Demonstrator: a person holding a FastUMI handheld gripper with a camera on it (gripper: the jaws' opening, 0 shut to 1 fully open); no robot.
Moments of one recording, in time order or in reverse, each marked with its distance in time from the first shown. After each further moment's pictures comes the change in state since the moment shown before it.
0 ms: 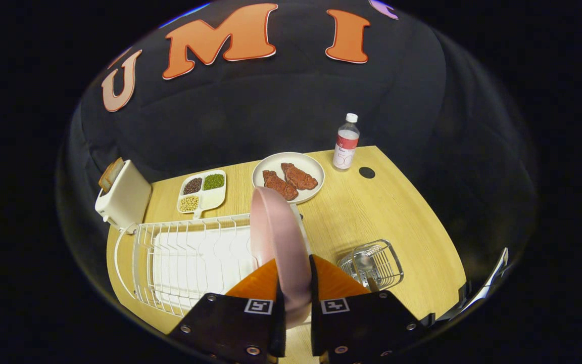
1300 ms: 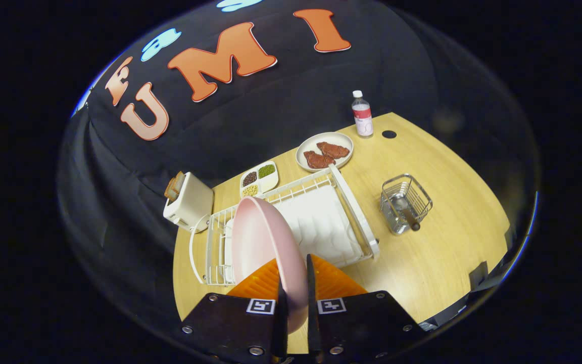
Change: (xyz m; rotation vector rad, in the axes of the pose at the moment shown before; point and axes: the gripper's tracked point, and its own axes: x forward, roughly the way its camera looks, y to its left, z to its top) arm -0.118 0.042 -0.083 0.256 0.065 0.349
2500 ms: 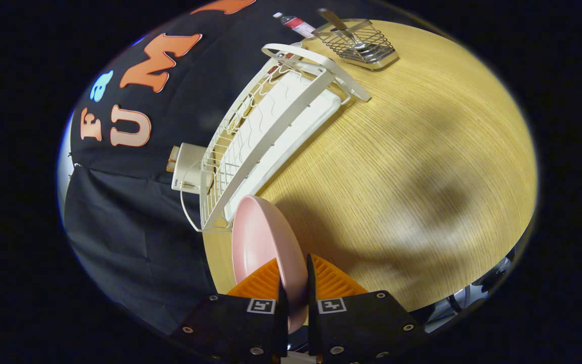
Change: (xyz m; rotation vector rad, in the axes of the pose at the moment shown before) arm 0.043 -0.022 -0.204 0.396 0.294 0.190
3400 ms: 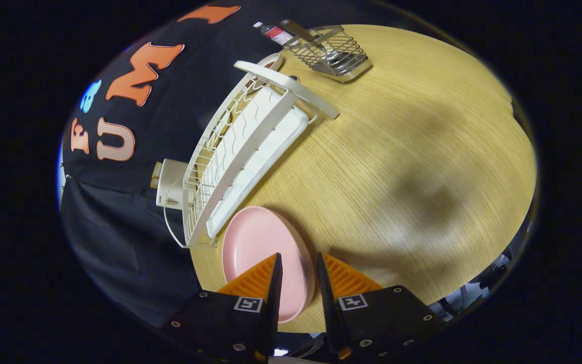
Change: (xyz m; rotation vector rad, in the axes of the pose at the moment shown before) arm -0.016 -0.030 0.038 0.033 -0.093 -0.087
